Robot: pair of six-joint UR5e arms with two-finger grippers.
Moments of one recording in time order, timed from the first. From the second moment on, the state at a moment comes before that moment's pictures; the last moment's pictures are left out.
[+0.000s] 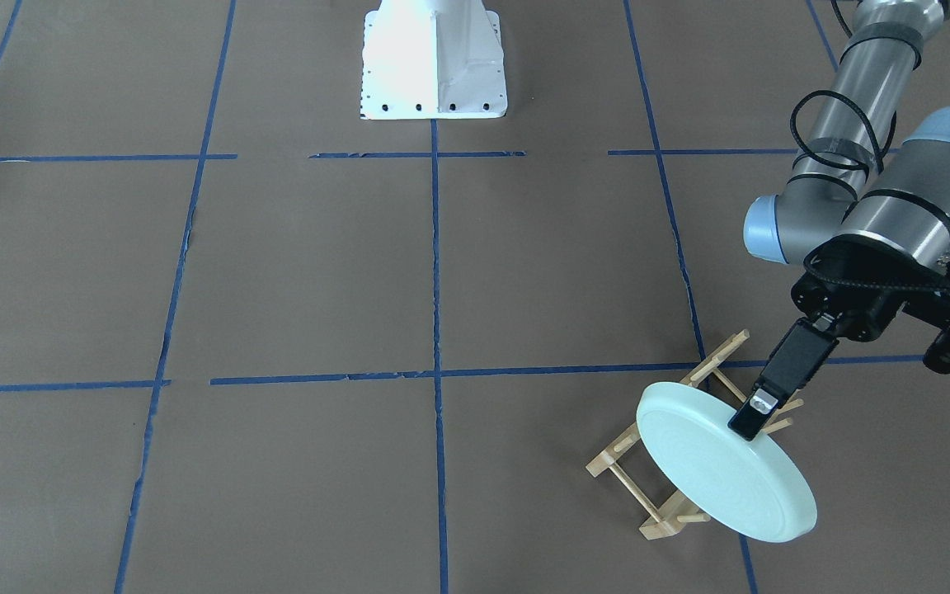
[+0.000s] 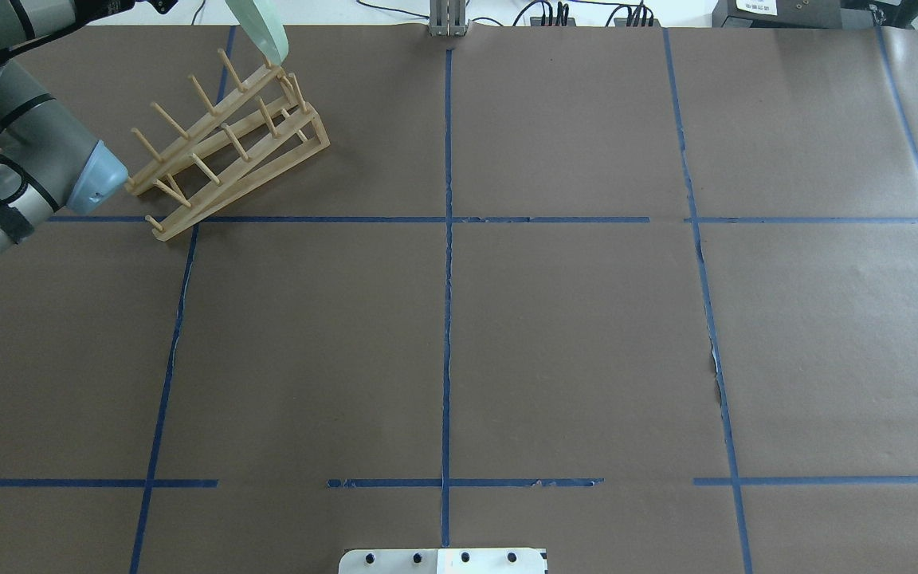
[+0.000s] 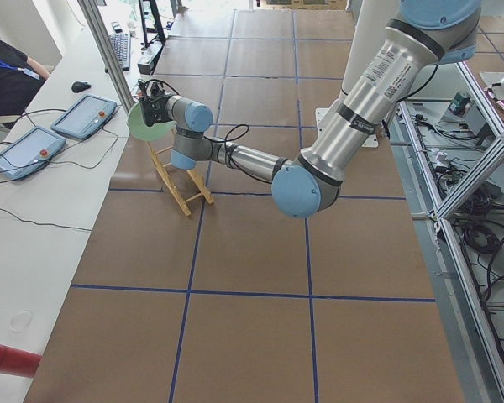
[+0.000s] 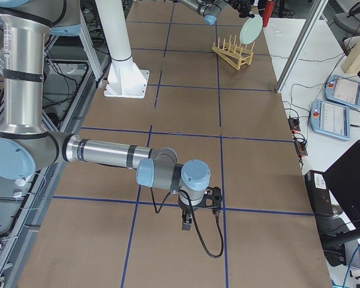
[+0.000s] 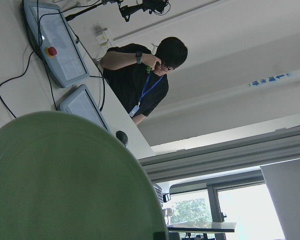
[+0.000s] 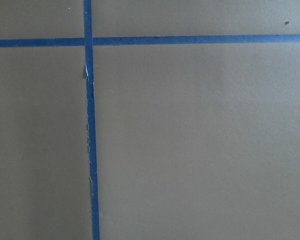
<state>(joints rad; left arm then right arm) -1.04 -2.18 -1.20 -3.20 -1.79 -1.94 1.62 -1.68 1.60 -1.60 2.30 -0.07</state>
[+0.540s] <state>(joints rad) -1.04 -2.17 -1.18 -3.20 -1.79 -1.93 1.62 -1.68 1.60 -1.60 2.30 -0.07</state>
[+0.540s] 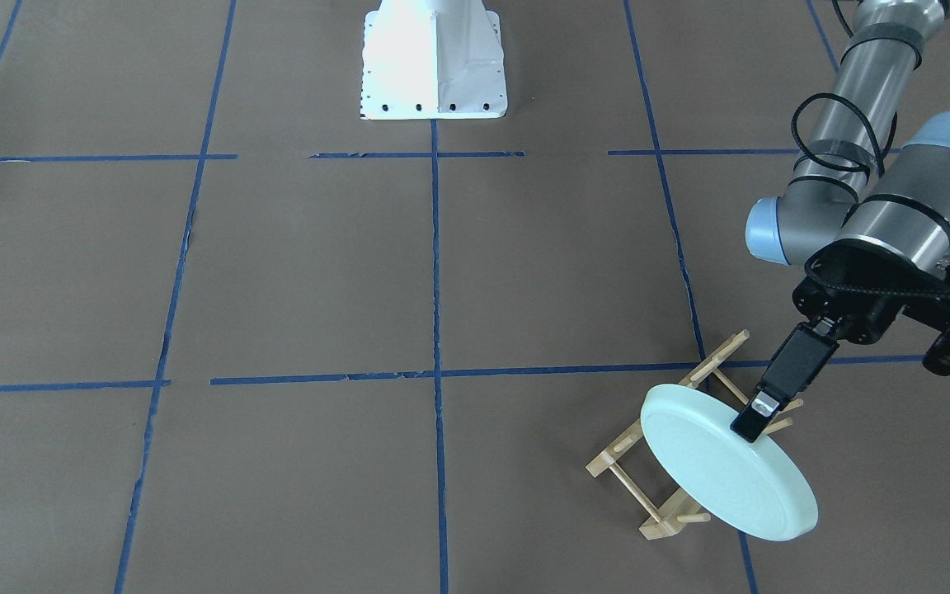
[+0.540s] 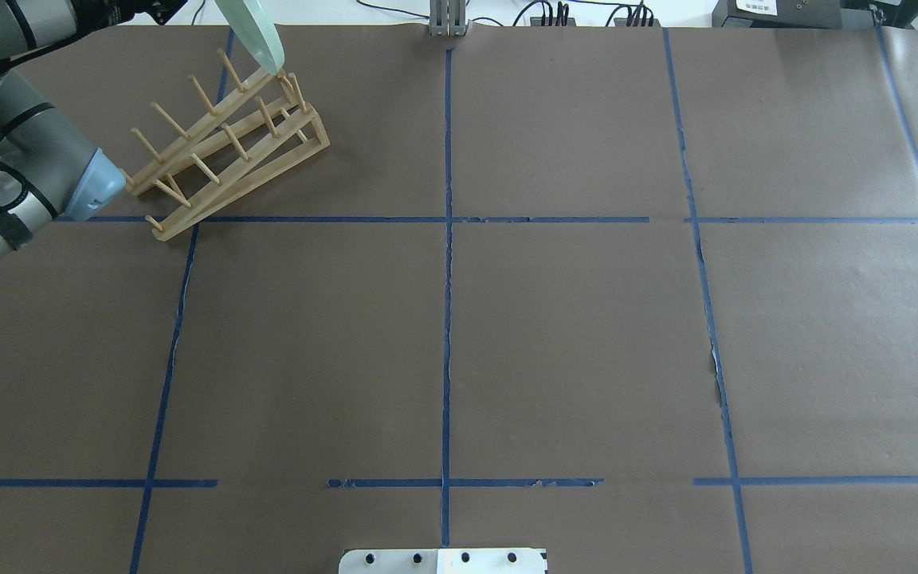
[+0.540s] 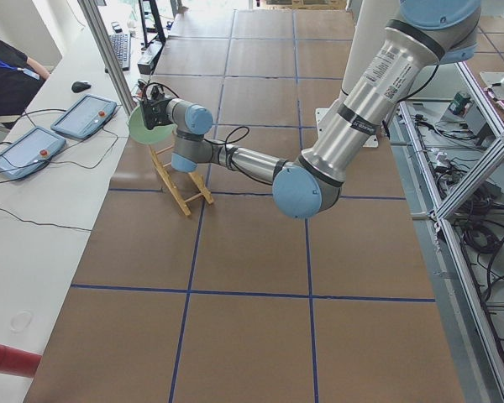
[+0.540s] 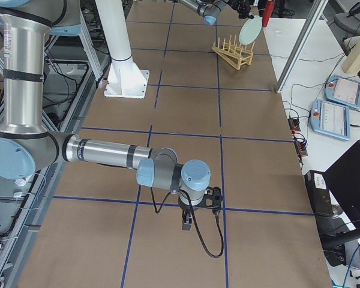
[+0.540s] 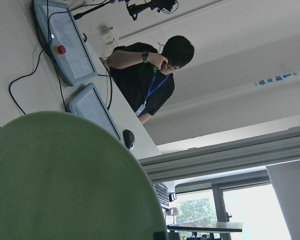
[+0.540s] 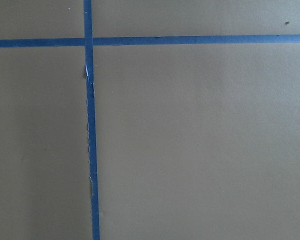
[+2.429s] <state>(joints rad) -0.99 -2.17 -1.10 -3.20 -1.79 -1.93 1.62 -1.68 1.60 -1.60 2.30 -0.07</state>
